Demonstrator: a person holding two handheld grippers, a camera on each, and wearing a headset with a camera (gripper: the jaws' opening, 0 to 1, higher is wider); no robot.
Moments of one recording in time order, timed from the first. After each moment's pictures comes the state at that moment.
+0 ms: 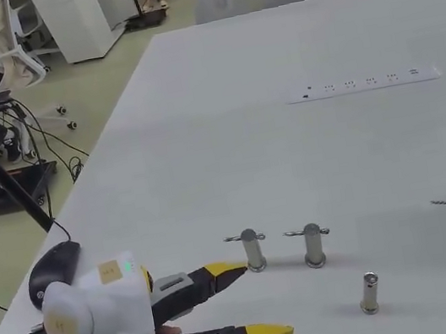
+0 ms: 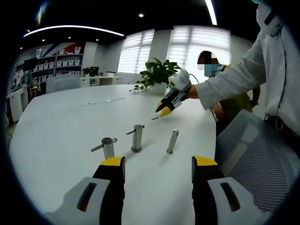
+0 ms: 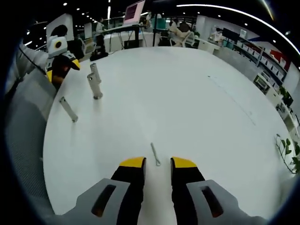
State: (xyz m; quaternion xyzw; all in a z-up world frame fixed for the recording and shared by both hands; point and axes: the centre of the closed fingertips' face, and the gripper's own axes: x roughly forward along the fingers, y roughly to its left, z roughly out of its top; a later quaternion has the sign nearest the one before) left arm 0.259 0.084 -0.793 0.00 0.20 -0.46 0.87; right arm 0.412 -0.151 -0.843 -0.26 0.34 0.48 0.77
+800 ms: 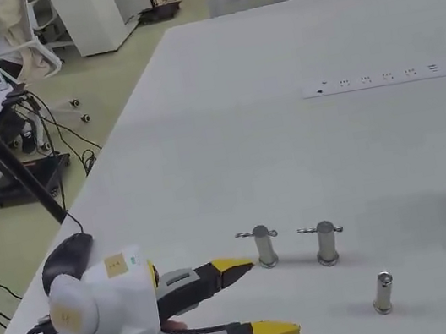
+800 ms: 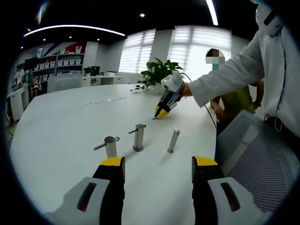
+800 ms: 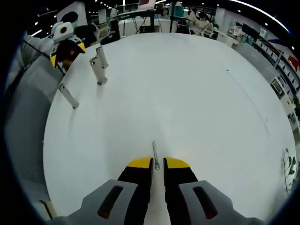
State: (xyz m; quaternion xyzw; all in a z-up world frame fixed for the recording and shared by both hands) left arm 0.257 0.091 -0.792 0.00 0.20 -0.46 0.87; right arm 0.414 -0.145 -0.861 -0.32 0.38 0.52 0.69
